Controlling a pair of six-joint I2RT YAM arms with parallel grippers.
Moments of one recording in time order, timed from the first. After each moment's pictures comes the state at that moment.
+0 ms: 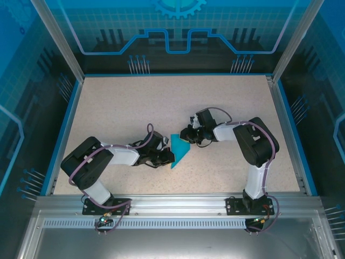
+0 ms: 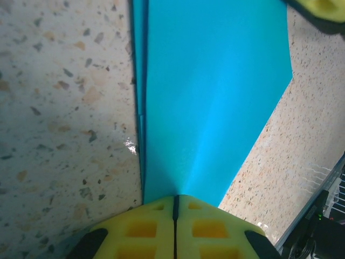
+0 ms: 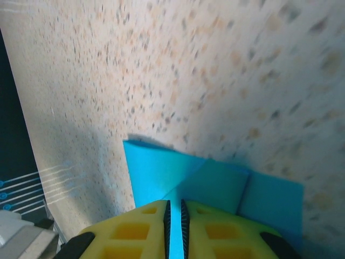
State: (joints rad) left arm -0.65 1.65 0.59 0.13 0.44 -0.95; right arm 0.46 1.93 0.96 0.06 -0.56 0.84
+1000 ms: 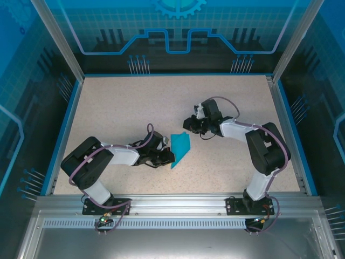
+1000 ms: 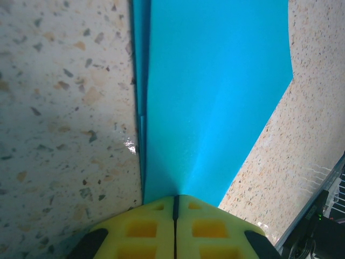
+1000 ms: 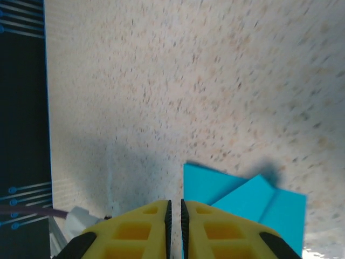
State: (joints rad) left arm -0.65 1.65 0.59 0.13 0.44 -0.95; right arm 0.44 1.78 0.99 -0.02 -0.53 0.76
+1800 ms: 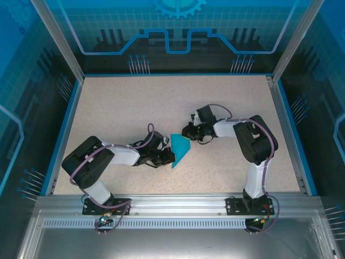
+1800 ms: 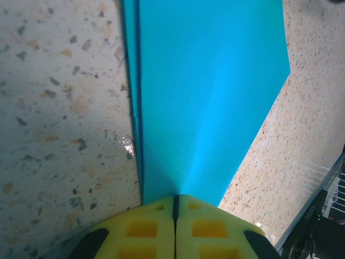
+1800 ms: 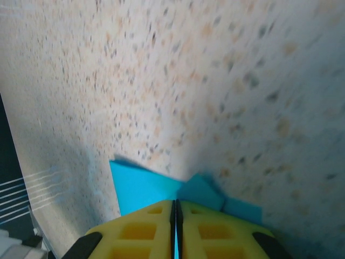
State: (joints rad) left arm -0.65 1.66 0.59 0.16 0.44 -0.95; right arm 0.43 1.96 1.03 -0.04 -0.54 0.76
